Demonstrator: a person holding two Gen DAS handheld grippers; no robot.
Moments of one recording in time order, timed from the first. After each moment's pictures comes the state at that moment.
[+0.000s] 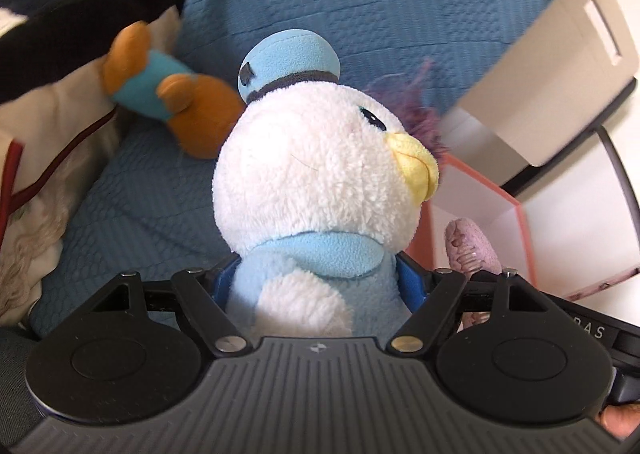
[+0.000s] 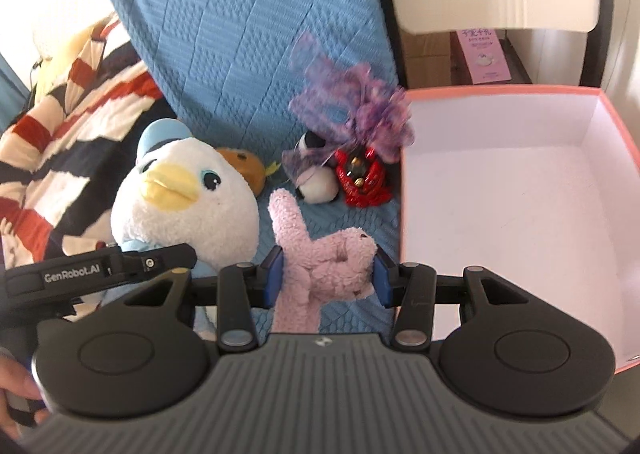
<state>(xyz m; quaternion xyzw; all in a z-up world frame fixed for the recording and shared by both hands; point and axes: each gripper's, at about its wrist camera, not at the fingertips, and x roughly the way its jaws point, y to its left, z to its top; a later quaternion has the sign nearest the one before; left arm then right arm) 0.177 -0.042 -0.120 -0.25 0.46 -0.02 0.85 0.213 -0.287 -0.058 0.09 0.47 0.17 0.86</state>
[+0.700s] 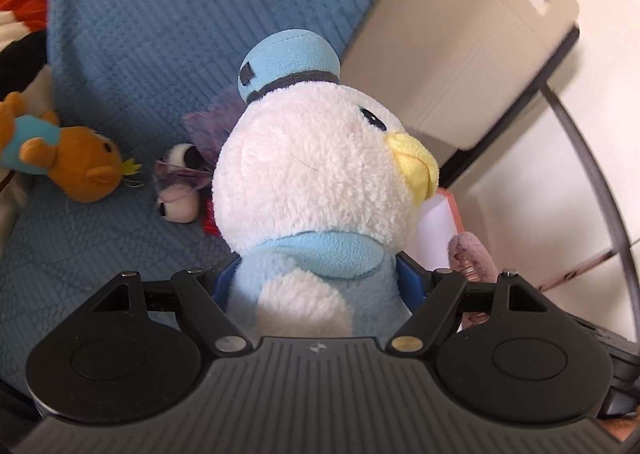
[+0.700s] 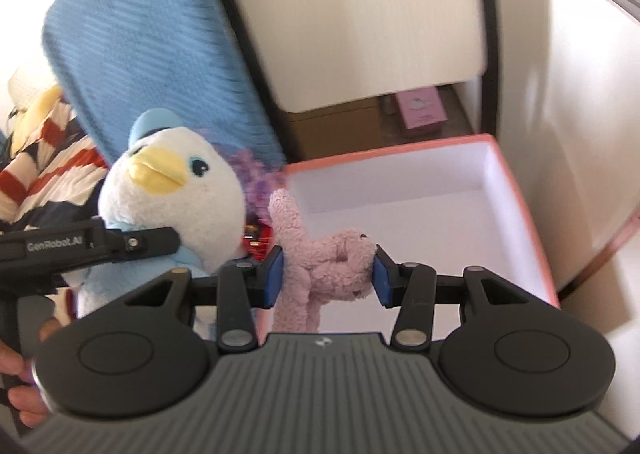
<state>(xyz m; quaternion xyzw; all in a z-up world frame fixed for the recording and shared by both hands) 0.235 -0.184 -0.077 -0.20 0.46 -0.08 0.86 0.216 -0.423 -0.043 0.11 0.42 0.10 0.89</state>
